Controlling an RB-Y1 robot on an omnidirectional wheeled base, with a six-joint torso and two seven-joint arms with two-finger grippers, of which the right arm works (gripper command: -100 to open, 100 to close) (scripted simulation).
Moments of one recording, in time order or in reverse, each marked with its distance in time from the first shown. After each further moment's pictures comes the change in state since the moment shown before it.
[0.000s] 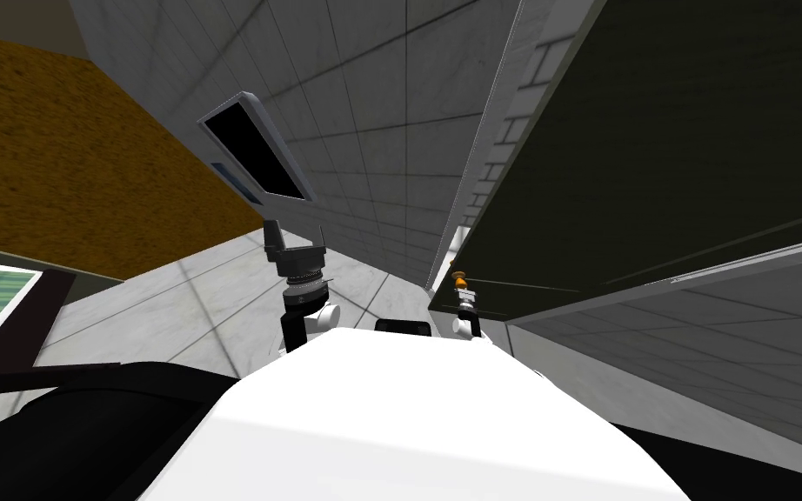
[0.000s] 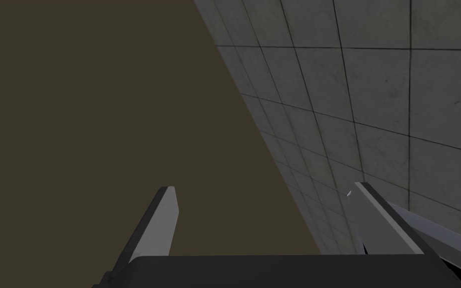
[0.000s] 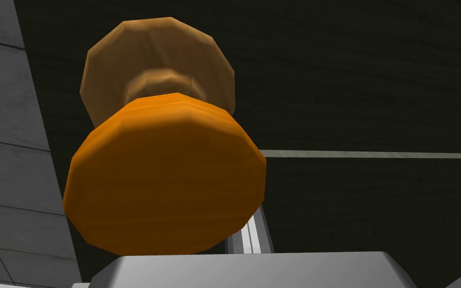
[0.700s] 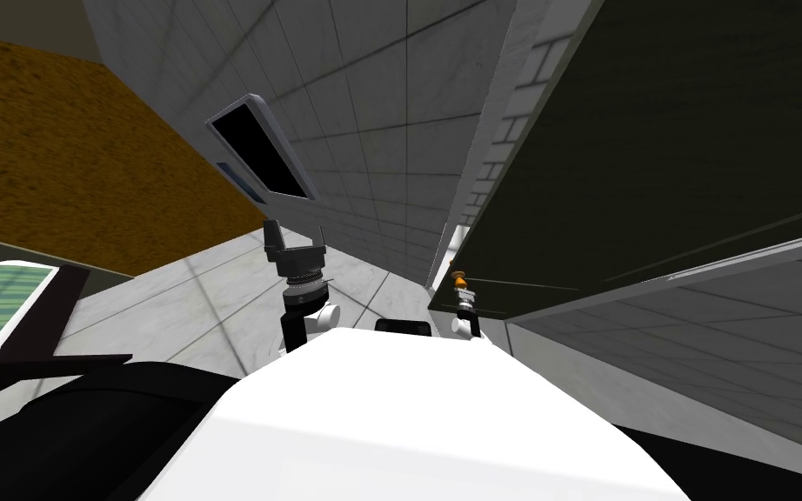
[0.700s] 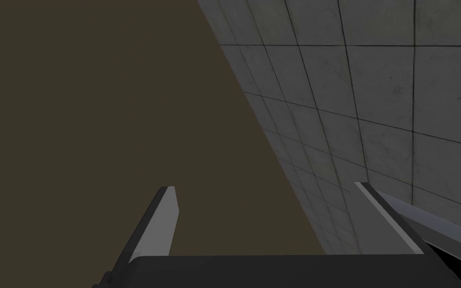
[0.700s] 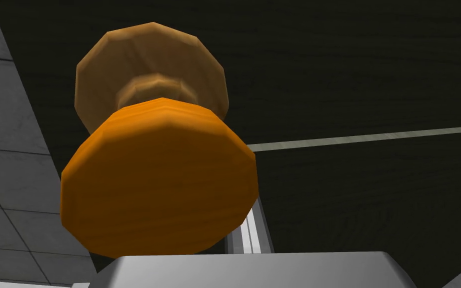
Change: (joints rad) arm 0.015 0.005 0.009 -0.041 -0.032 0.023 -0.066
